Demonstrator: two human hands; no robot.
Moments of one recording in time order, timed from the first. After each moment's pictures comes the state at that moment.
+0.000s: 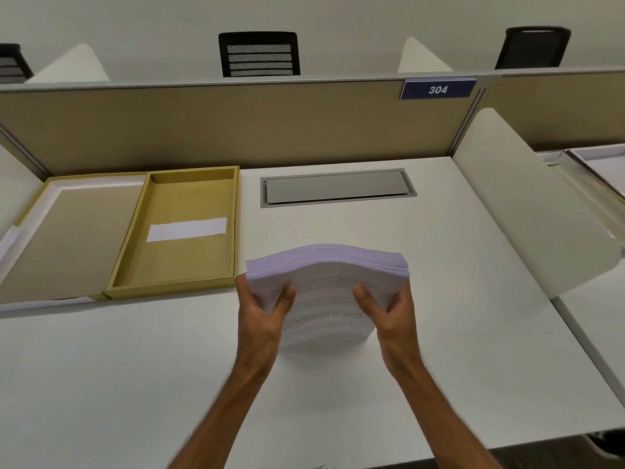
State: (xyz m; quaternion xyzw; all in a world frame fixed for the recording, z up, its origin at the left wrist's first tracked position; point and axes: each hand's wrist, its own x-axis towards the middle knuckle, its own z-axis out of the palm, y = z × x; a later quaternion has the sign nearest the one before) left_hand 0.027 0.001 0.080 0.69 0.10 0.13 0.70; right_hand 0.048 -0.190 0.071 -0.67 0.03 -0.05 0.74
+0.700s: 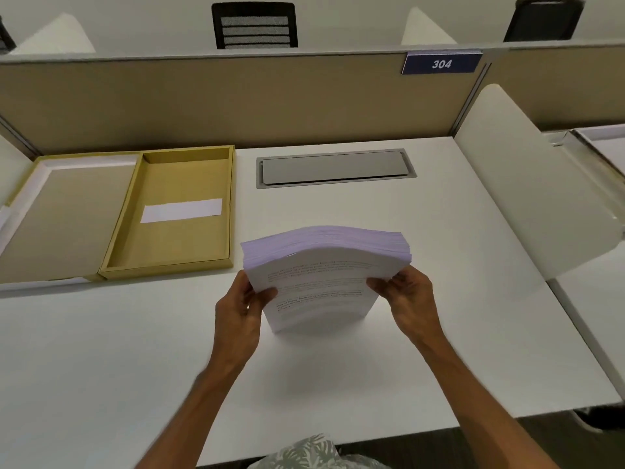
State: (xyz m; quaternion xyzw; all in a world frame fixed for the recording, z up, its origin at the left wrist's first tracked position) left_hand 0.015 0.030 0.044 0.78 0.08 0.12 0.61; right_hand 0.066 -0.237 0.044 -0.71 -0.02 -0.01 0.70
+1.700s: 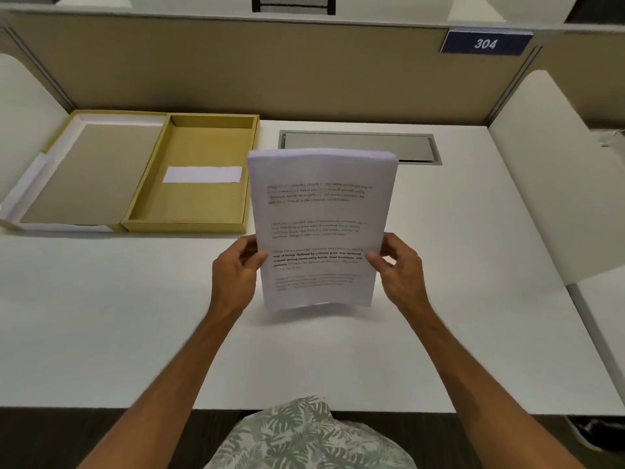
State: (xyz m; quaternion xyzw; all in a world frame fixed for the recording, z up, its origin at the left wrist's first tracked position) left_hand 0.020 0.044 0.022 0.80 0.15 0.12 0.56; right_hand 0.085 -0.232 0.014 -0.80 -0.07 0.02 0.59
